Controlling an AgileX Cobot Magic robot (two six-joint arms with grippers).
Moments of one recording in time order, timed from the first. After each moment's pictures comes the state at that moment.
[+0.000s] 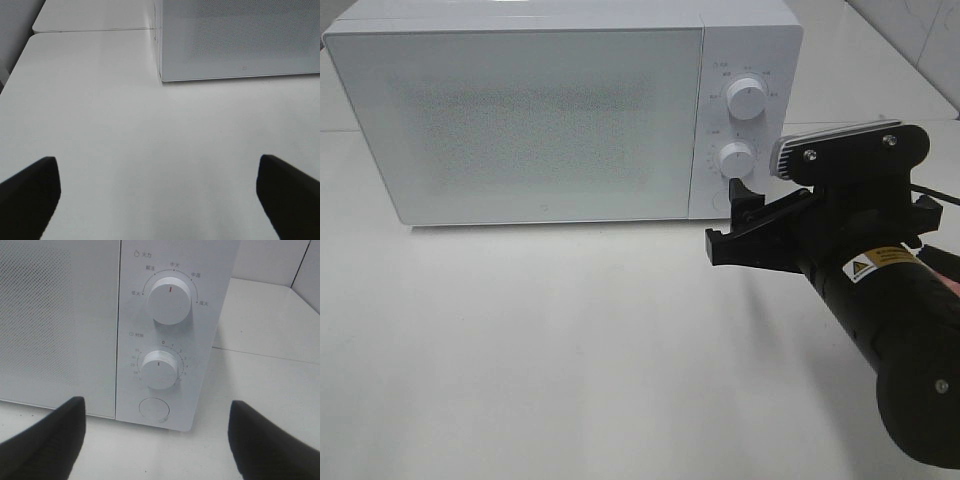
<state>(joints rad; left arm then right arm) 0.00 -0.01 -0.50 -0.08 1.05 0.09 0.90 1.65 -0.39 0.87 -1.19 -0.41</state>
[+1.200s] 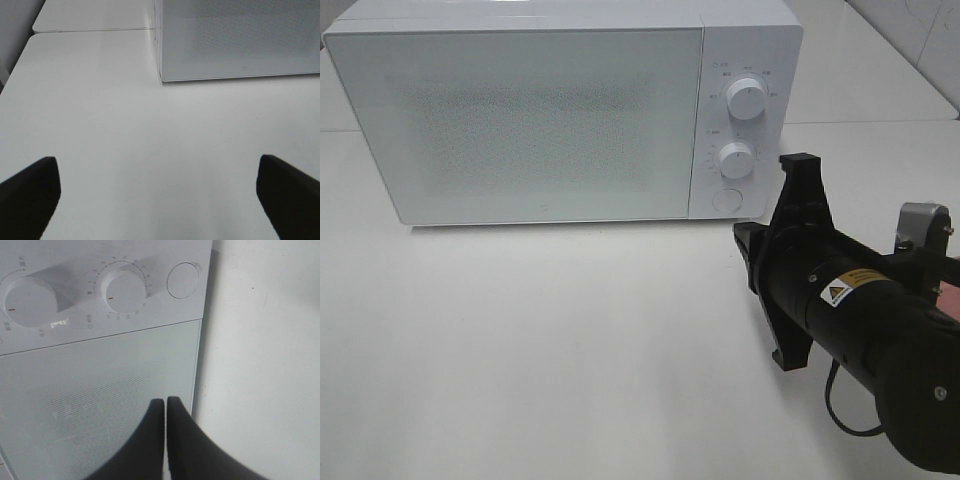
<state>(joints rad) 0.00 -0.01 -0.50 -0.08 1.05 0.09 0.90 1.66 -0.39 0.80 -0.98 1.28</state>
